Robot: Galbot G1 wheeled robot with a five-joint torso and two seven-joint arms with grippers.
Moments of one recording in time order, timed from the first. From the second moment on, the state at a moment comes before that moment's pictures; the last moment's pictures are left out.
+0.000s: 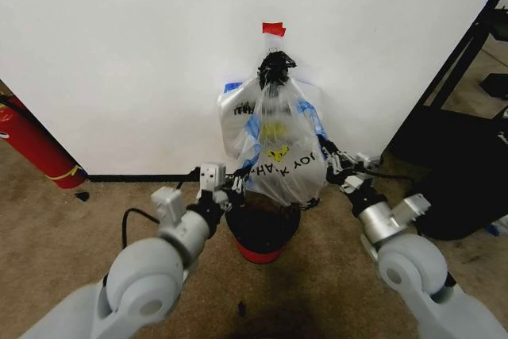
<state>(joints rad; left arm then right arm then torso) 1.10 -0.83 -0.05 -2.46 -1.01 0.34 -0.54 -1.35 1.05 0.45 2.26 0.64 -0.01 0.03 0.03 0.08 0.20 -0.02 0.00</state>
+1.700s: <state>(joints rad) 1.45 -0.82 -0.29 -2.50 -0.77 0.23 -0.46 -1.39 1.25 0.29 2.15 0.51 0.15 -0.04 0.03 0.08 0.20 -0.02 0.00</state>
